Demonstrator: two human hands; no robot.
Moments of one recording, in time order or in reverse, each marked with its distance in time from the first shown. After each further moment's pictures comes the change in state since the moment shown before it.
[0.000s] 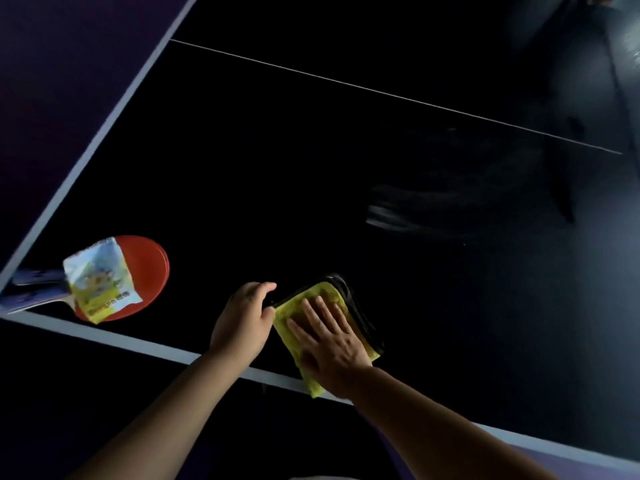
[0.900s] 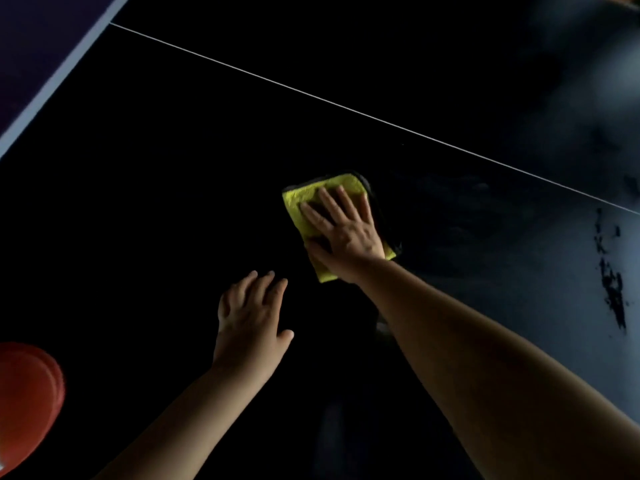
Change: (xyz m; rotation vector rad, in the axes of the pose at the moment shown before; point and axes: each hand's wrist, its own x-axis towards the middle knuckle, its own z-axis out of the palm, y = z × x) left_hand 0.211 0.045 0.039 0.381 -0.031 0.082; right_hand 0.279 0.240 -0.112 -0.112 0.233 0.073
